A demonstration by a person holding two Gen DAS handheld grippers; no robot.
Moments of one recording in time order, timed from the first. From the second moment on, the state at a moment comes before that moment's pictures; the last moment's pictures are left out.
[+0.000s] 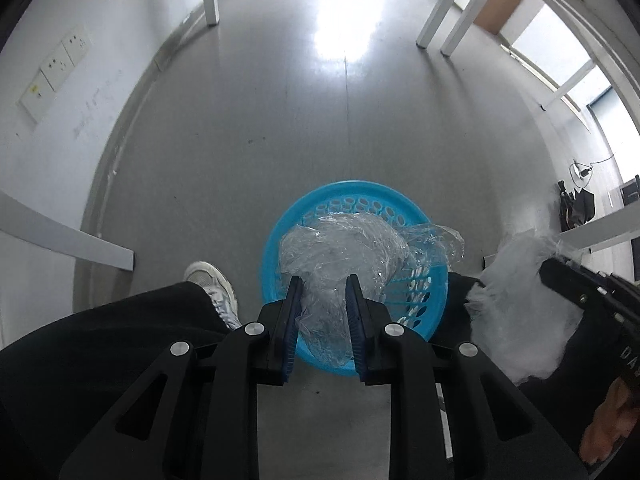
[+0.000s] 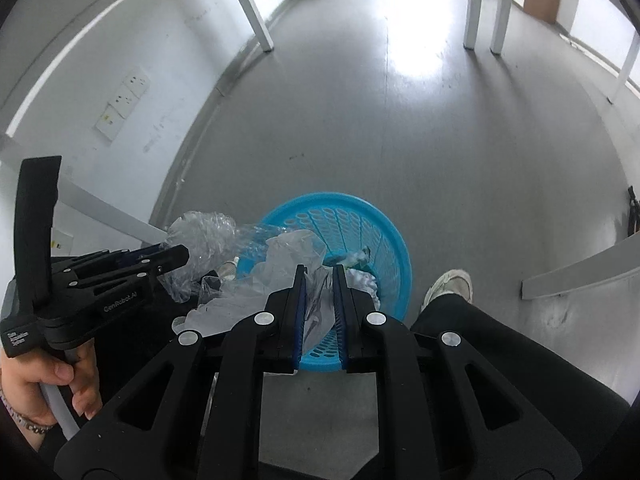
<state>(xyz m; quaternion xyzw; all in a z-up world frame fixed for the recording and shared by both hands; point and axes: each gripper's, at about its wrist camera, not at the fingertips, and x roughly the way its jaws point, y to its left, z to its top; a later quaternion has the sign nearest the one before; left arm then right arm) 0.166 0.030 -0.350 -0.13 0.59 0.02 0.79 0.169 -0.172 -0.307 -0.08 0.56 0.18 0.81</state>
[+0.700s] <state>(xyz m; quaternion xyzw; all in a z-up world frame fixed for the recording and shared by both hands) 0.220 0.034 -0.421 -0.18 0.67 0.05 0.72 0.236 -0.164 -0.391 -0.08 0.65 0.11 0.75</state>
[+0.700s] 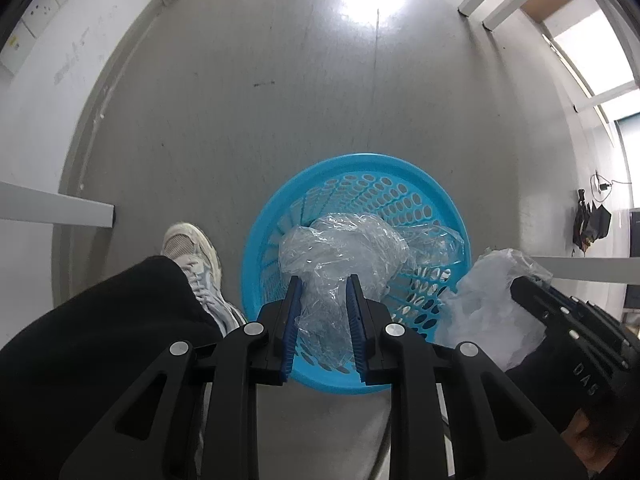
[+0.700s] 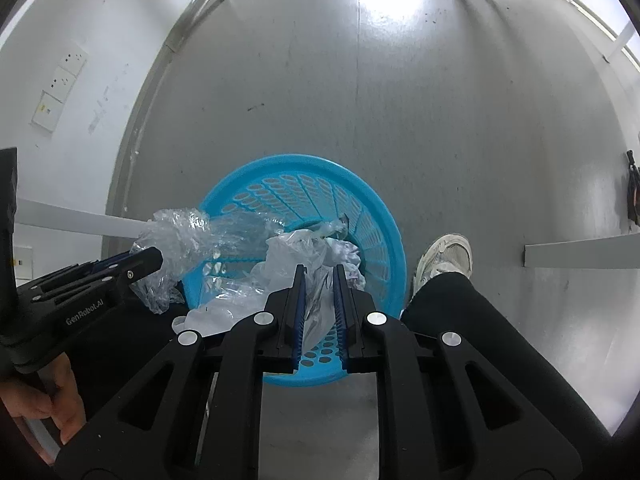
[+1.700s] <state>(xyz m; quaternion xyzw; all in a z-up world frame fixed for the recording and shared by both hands) 0.188 0.033 -0.375 -0.17 0.62 0.03 0.77 0.200 -0.168 -0.356 -0.08 0.62 0.13 0.77</state>
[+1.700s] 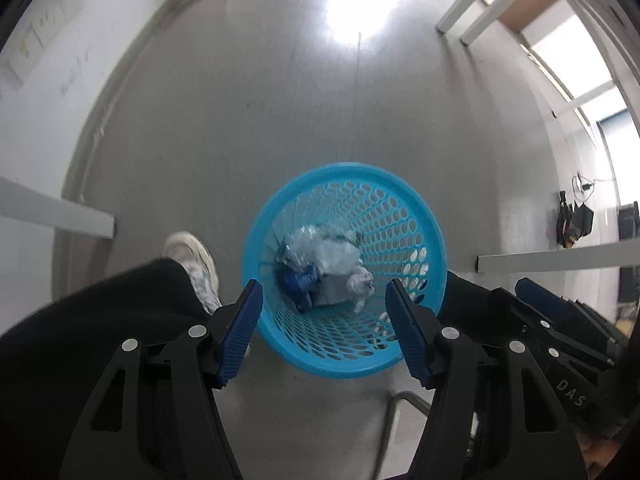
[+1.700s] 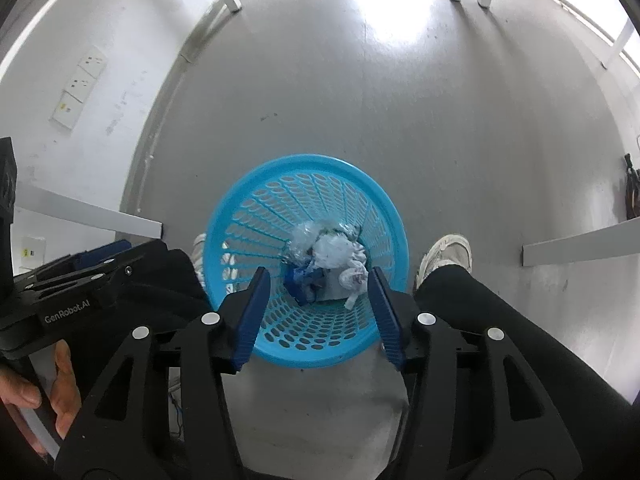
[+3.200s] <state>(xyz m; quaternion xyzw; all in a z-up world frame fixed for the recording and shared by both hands) 0.010 0.019 -0.077 -0.03 0.30 -0.05 0.95 0.007 -0.179 -0.018 -0.05 0.30 0.25 0.92</state>
